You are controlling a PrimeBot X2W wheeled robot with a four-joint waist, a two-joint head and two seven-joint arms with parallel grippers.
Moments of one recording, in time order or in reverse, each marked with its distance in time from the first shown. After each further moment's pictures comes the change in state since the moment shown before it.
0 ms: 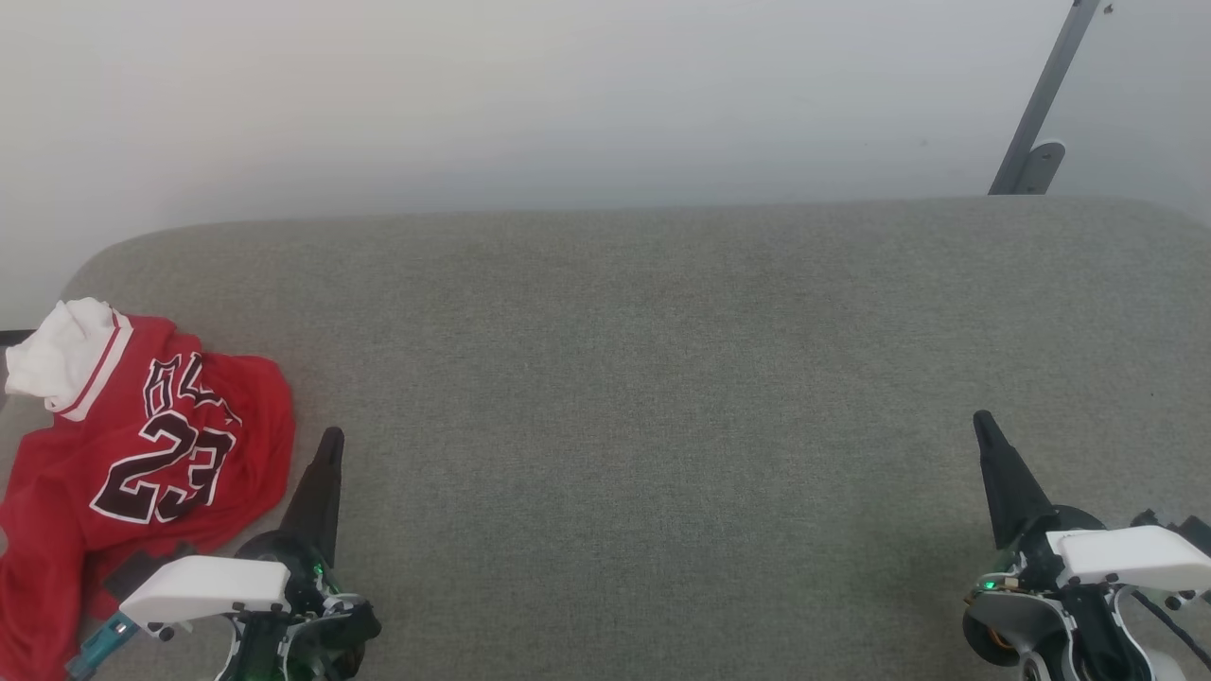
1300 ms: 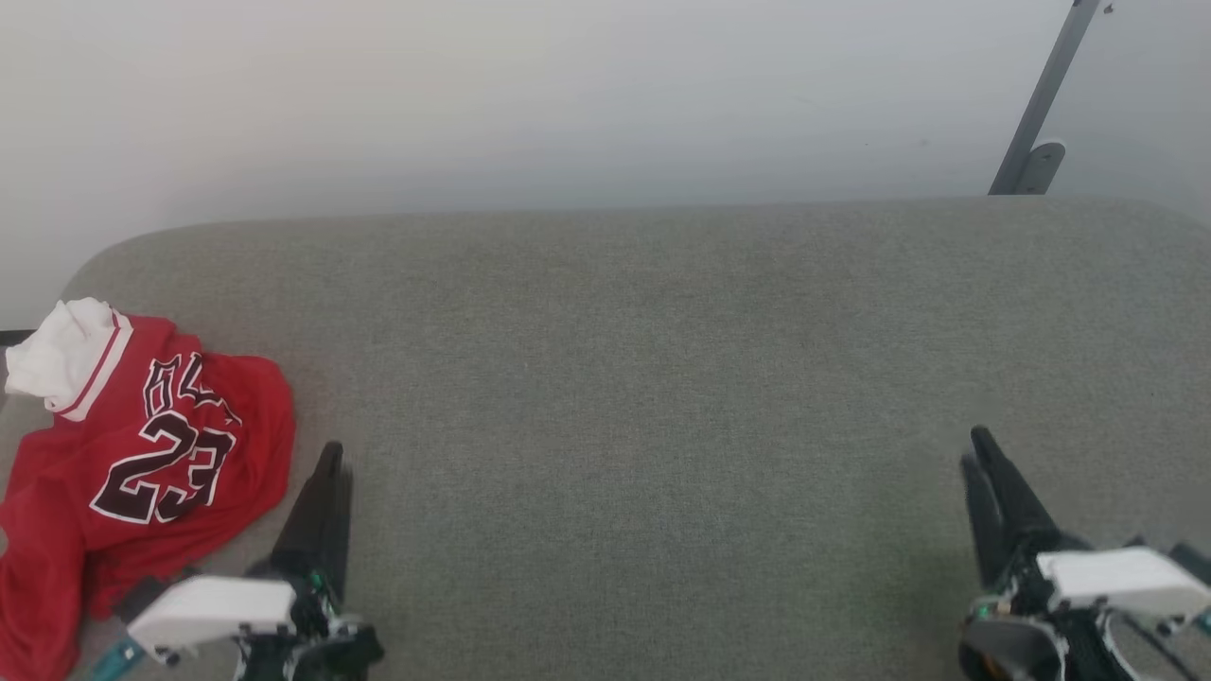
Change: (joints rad) left arm 0.010 -0.001 0.000 0.019 0.000 0.000 0.000; right arm 0.012 0.001 0.003 0.018 0.000 0.000 0.000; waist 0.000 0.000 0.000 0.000
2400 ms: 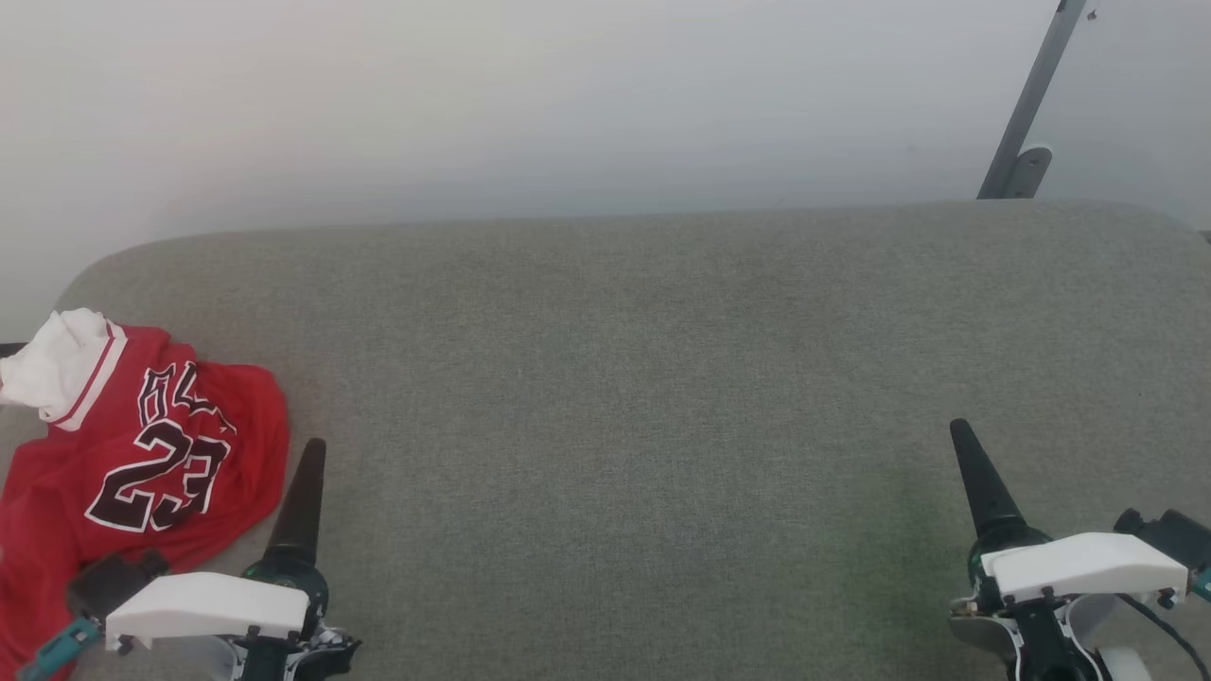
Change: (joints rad) left arm 0.050 0.094 -0.081 -0.067 0.284 0.053 -0.139; right arm -0.015 -0.030 0.082 0.055 -0.332 0.000 -0.141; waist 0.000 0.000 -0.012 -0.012
